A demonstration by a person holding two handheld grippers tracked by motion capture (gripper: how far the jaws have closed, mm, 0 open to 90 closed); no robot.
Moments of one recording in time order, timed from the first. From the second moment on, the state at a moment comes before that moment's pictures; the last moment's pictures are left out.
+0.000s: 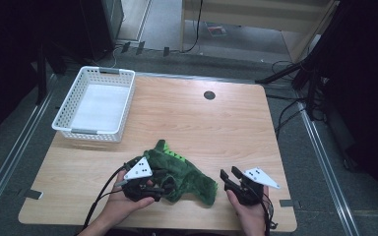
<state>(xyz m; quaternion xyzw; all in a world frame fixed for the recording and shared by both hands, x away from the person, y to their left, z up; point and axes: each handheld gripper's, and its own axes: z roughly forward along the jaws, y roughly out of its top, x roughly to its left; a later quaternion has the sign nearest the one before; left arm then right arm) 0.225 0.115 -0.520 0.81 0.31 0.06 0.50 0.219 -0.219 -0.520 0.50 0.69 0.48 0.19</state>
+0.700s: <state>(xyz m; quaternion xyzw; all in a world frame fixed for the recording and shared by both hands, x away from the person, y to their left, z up) 0.226 0.116 -0.494 0.80 0.27 0.03 0.53 0.211 -0.206 -0.476 0.45 0.68 0.52 0.25</state>
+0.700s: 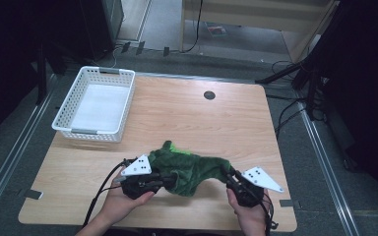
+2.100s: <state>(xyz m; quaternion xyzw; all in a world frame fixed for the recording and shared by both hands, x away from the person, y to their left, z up) 0.283 0.152 -0.547 0.74 0.46 0.04 0.49 0.274 -0.132 -0.541 0.42 0.80 0.42 0.07</state>
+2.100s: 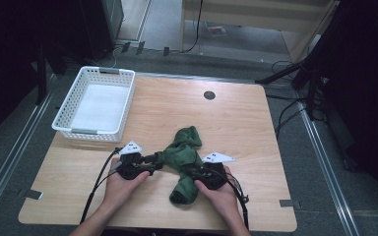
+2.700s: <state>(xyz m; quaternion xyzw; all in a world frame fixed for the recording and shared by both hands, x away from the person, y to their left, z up) 0.276 0.149 -0.529 0.73 0.41 0.03 0.54 0.327 -0.152 -0.531 0.48 0.76 0.42 0.12</state>
